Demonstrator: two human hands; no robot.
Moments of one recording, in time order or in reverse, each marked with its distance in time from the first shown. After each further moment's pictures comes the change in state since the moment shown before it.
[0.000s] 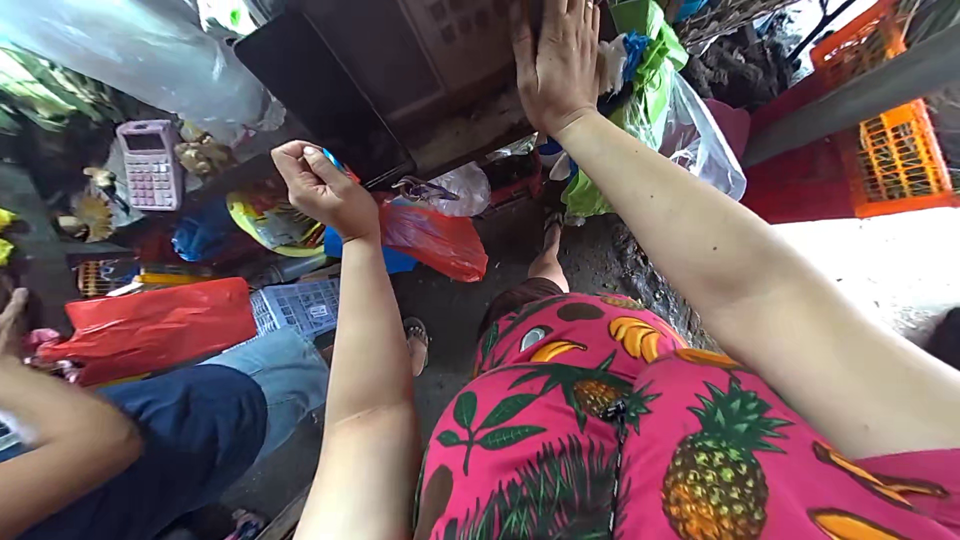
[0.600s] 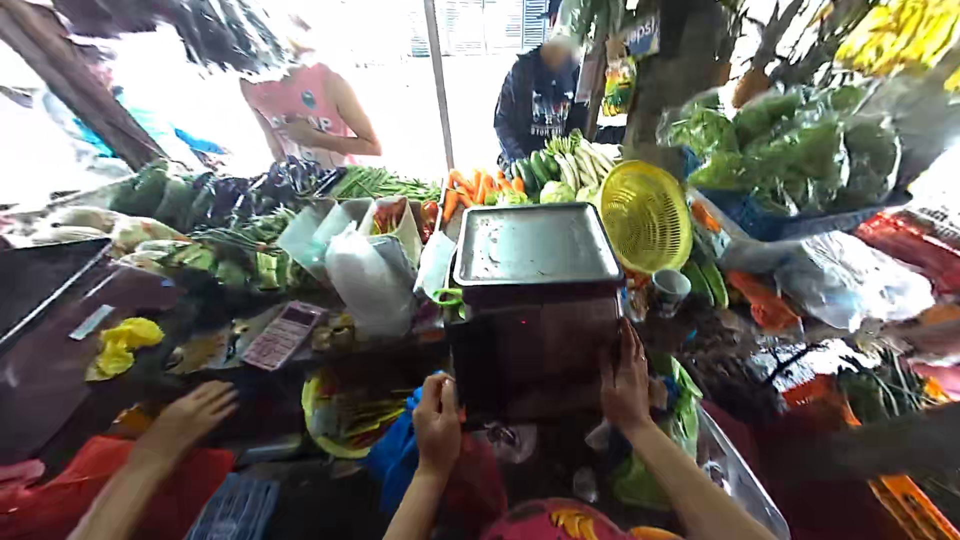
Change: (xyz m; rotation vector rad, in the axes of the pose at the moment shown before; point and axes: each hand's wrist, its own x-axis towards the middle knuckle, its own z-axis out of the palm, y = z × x) left_hand 0.007 0.011 -0.014 -0.276 -0.134 -0.341; right_hand -0.006 -0.005 -0.007 0.065 0.059 -0.058
